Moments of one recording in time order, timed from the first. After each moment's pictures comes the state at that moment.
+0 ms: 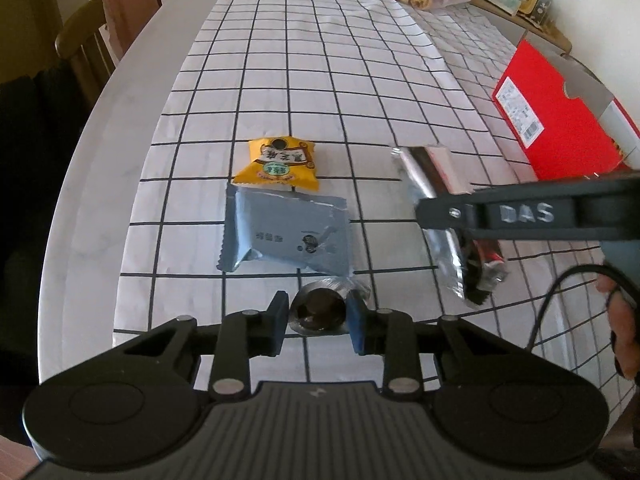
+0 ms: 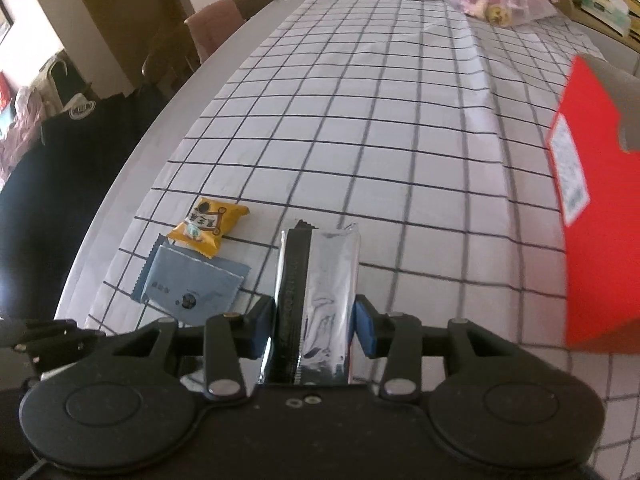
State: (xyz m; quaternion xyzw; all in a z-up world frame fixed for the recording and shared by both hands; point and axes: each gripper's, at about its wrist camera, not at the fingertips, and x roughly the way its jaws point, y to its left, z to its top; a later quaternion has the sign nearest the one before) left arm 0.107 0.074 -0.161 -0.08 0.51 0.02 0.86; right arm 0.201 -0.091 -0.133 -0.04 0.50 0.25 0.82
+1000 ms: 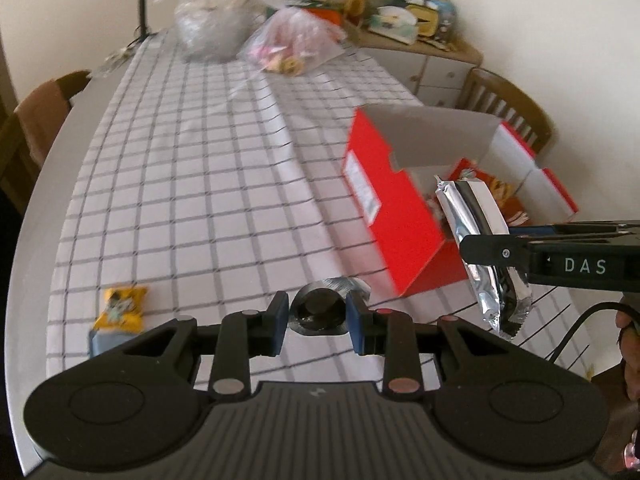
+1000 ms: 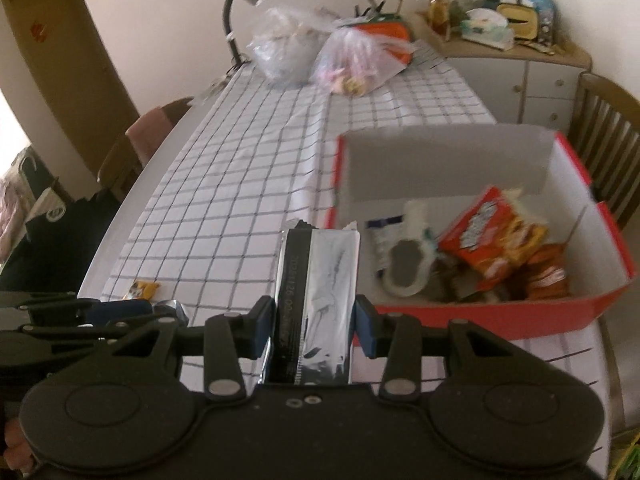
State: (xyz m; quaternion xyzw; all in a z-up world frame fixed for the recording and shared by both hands) left arm 0.149 -0.062 -0.064 -0.03 0.44 -0.07 0.89; right arm 0.199 -0.269 -0.038 0.03 0.42 0.18 0.89
